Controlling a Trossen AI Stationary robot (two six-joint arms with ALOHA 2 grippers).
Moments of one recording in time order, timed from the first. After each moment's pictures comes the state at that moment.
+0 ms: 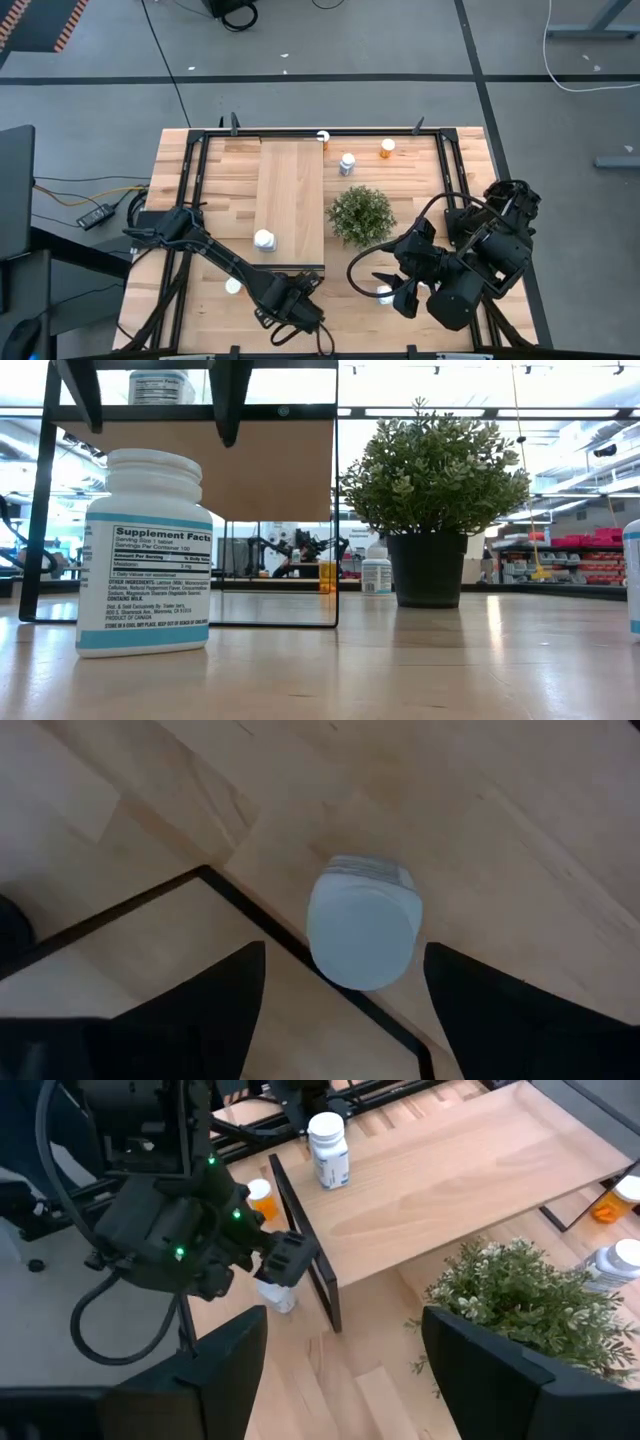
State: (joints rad) left arm -0.58 2.11 1.89 -1.20 -0.15 0.35; right arm 0.79 1.84 2.36 -1.57 0.72 1.06
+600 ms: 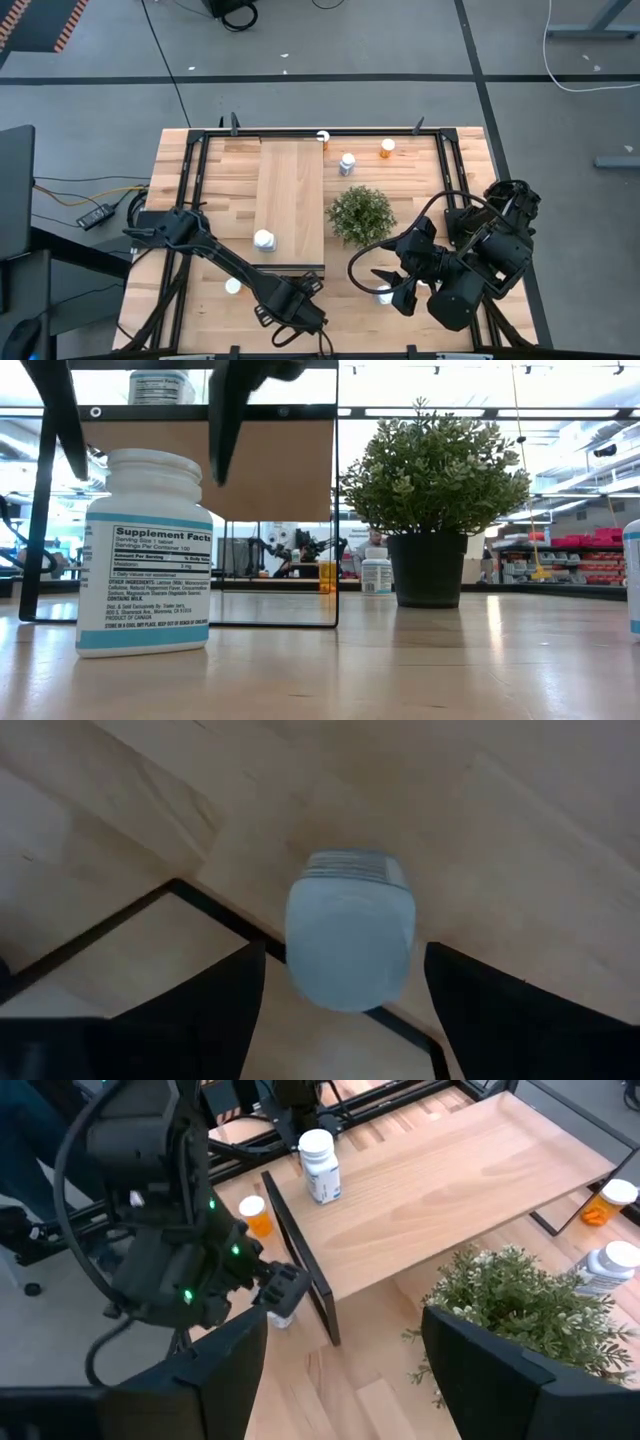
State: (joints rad) left arm -0.57 2.16 1.89 -1.21 -0.15 0.44; right arm 0.80 1.84 2.36 -1.57 0.76 1.10
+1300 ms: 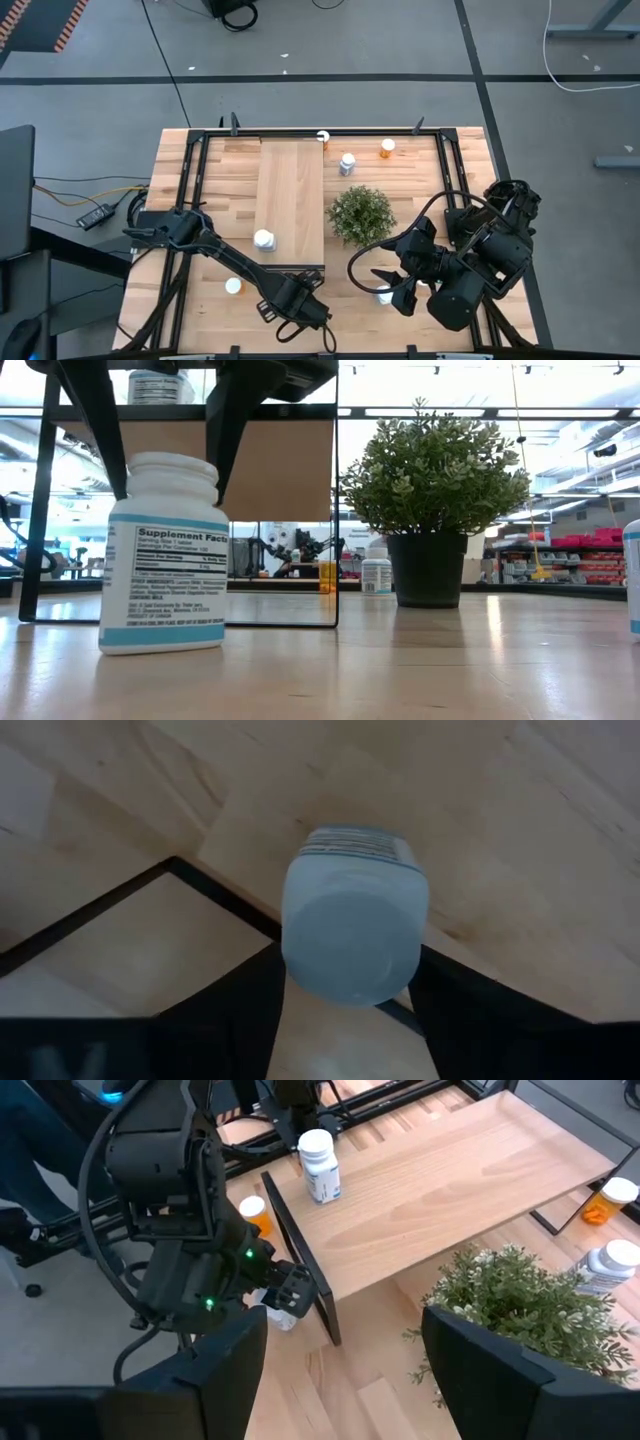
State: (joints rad) left arm -0.55 2.18 1.89 -1.23 -0.15 0.43; right arm 0.80 1.84 2.36 -1.57 0.76 1.10
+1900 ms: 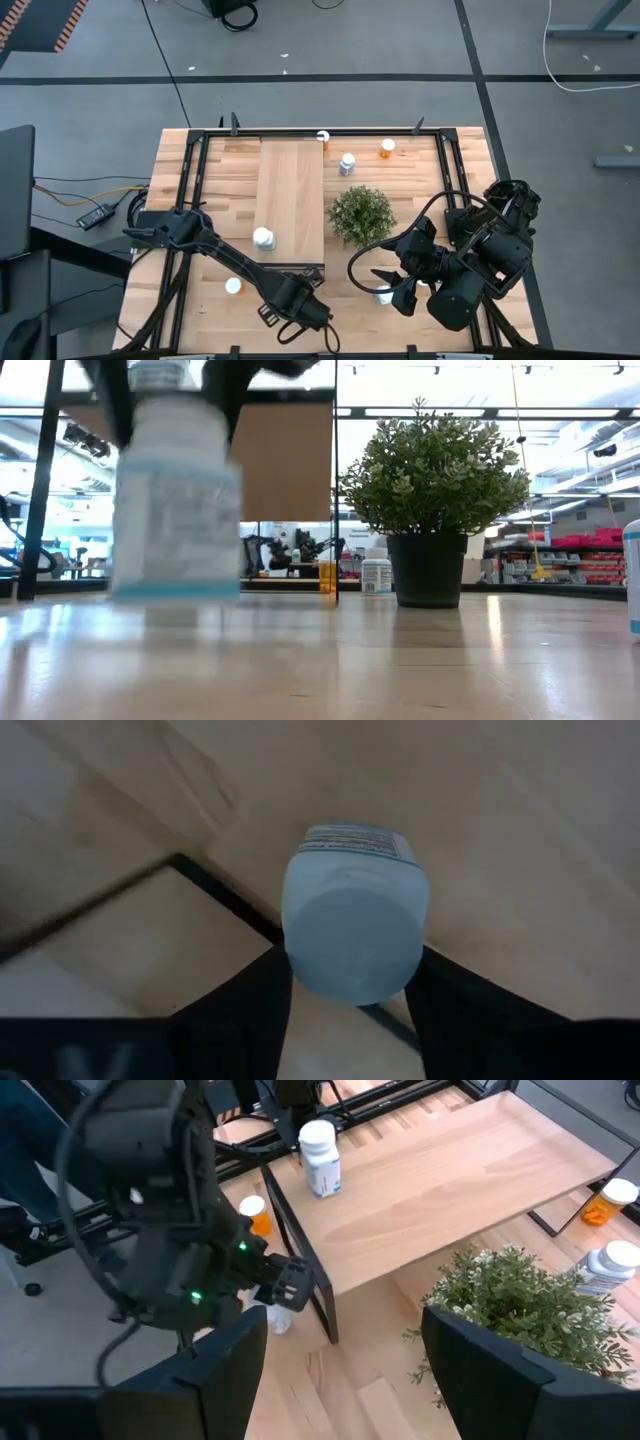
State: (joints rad) left arm -0.55 2.17 1.97 -1.27 -0.14 0.34; right arm 0.80 1.84 2.36 -1.57 0.76 1.10
